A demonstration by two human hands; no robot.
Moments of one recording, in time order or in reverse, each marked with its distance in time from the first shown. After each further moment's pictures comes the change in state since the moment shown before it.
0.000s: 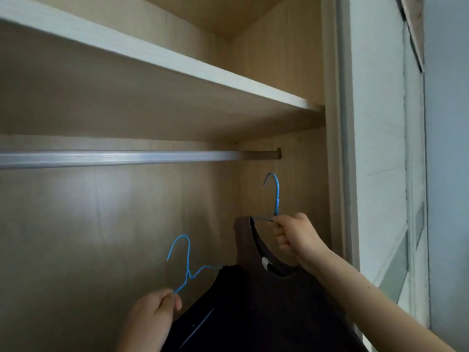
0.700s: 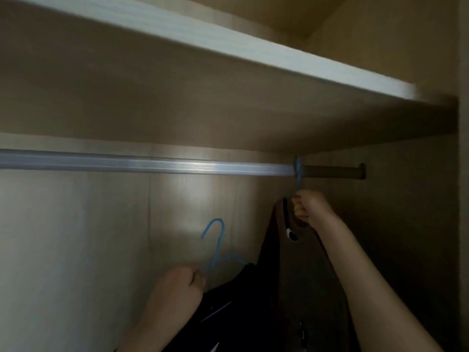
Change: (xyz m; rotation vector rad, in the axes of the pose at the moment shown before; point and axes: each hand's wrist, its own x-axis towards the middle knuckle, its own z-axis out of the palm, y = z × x) left_hand 0.109 -0.002 0.024 0.399 0.204 -0.025; right_hand 0.248 -0.030 0.079 0.186 -0.208 -0.012
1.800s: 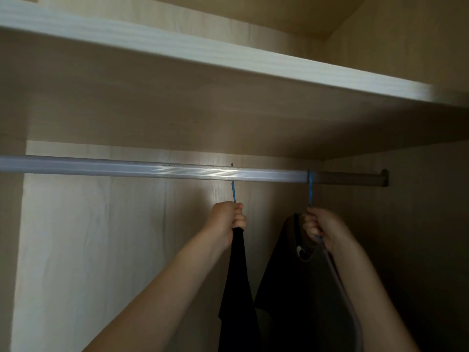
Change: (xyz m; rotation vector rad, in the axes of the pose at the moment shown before) left_hand 0.104 0.111 -0.012 -1.523 -0.114 -0.543; right_hand 0.009 0.022 -0.016 0.338 -0.233 0.215
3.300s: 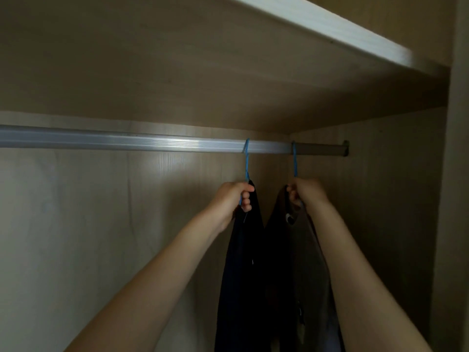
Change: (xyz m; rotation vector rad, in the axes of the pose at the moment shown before) left_hand 0.006 -0.037 0.019 0.493 -0.249 0.087; right_hand -0.016 -0.007 0.003 -0.382 0.399 -0.176
